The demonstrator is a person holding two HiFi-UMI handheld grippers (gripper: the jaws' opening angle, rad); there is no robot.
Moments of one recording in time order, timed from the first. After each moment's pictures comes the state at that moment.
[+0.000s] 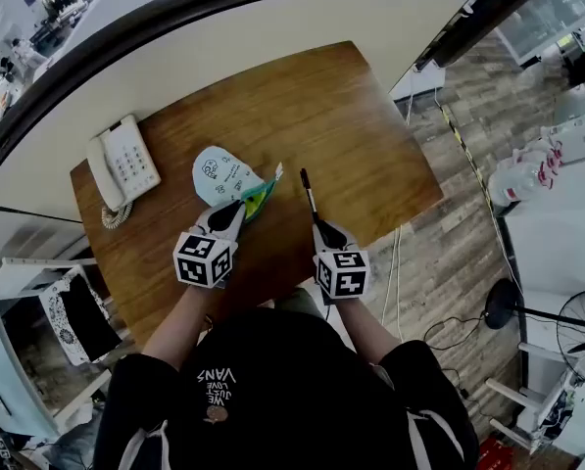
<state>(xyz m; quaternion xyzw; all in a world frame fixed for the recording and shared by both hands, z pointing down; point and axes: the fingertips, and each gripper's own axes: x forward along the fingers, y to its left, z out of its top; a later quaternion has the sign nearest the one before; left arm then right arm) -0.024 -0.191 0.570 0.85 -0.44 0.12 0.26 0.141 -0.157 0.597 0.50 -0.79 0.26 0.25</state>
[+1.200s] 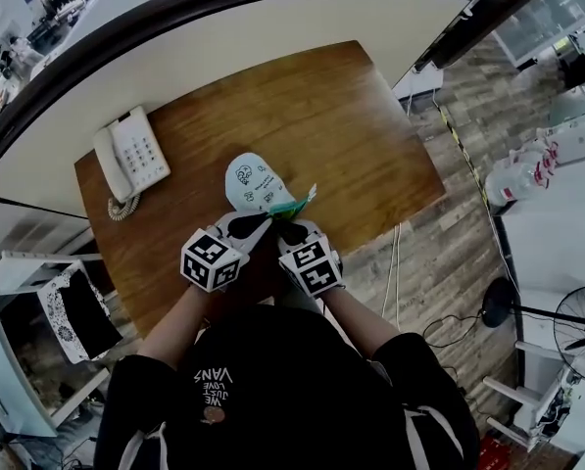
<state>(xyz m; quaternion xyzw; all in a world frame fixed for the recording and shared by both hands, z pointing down) 0.011 -0.140 0.548 0.92 -0.28 0.10 0.25 0.014 -0.128 0.588 0.33 -0.87 0.19 0.33</state>
